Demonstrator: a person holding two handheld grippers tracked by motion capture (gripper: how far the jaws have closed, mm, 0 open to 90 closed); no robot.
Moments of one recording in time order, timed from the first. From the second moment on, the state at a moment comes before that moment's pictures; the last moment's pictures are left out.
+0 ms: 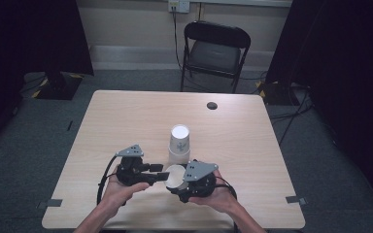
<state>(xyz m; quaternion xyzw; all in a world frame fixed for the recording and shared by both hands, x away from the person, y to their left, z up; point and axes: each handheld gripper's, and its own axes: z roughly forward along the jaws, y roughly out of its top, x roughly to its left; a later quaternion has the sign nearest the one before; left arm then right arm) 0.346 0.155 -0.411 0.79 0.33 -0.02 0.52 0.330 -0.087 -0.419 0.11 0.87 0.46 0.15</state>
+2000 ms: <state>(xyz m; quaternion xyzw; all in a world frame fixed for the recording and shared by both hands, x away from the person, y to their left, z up) 0.347 0.249 -0.431 0.76 0.43 0.17 0.45 0.436 -0.199 -0.440 0.39 0.75 0.47 0.23</state>
